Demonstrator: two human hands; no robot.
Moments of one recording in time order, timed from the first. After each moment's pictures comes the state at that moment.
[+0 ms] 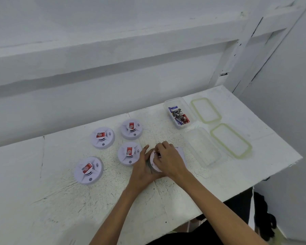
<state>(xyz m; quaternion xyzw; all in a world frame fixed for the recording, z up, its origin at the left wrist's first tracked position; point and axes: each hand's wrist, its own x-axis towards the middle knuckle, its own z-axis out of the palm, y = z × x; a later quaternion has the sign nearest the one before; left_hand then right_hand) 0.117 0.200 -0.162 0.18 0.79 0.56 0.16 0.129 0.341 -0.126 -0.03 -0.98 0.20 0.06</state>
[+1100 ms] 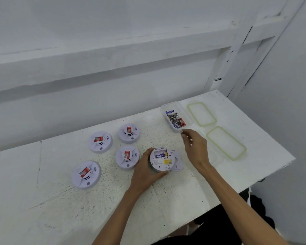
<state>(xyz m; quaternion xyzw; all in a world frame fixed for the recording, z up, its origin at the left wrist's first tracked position) 0.115 0.214 -0.163 0.19 0.80 0.55 0.13 0.135 0.433 -0.097 -0.16 -0.88 0.37 0.24</state>
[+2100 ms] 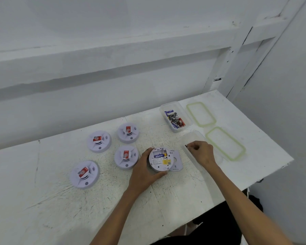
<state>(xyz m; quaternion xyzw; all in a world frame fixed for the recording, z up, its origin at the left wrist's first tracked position) 0.114 0.213 -0.165 0.20 0.81 0.54 0.13 0.144 0.474 -0.122 -0.29 -0.88 0.36 0.05</state>
